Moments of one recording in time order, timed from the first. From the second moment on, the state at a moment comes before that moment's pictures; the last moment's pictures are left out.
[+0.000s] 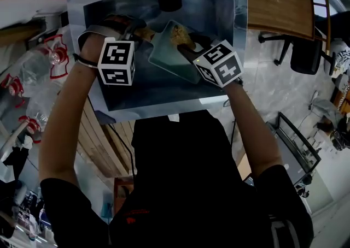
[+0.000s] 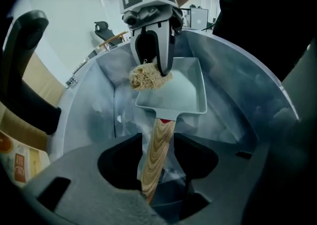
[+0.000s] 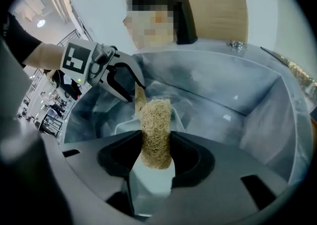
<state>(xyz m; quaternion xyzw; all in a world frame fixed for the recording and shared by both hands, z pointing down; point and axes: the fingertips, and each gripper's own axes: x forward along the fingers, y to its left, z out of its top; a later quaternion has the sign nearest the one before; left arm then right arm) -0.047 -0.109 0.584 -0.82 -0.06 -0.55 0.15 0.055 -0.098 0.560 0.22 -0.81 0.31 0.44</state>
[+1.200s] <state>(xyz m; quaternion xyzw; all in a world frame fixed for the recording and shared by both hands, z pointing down) -0.048 -0.110 0.594 -0.78 -0.05 -0.59 0.17 0.044 -0.087 0.607 0.18 -0.77 0.21 0.57</state>
